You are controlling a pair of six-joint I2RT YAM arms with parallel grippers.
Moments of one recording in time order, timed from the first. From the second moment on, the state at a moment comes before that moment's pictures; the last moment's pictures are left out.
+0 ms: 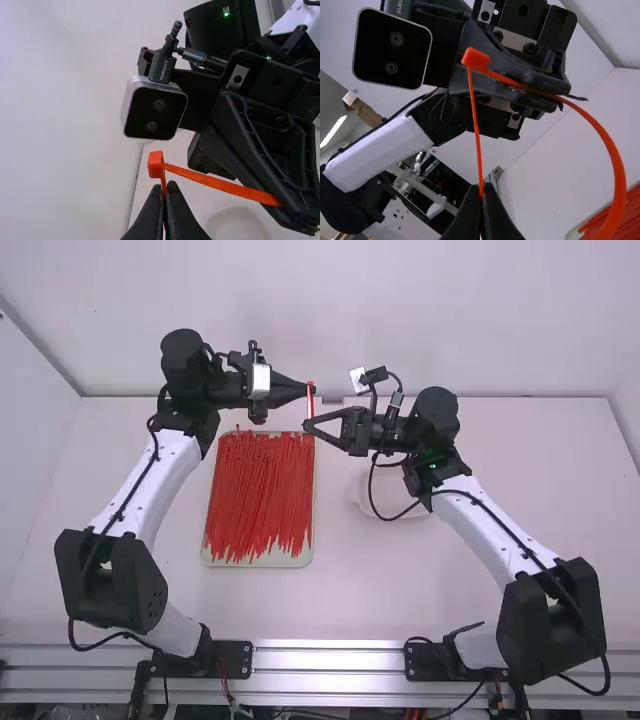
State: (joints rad) left arm -0.08 1.63 1.42 0.26 1.42 0.45; right arm 0.37 1.51 1.08 0.60 -1.14 0.95
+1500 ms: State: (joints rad) left arm -0.08 1.63 1.42 0.27 1.39 0.46; right arm 0.37 1.51 1.08 0.61 -1.14 1.02
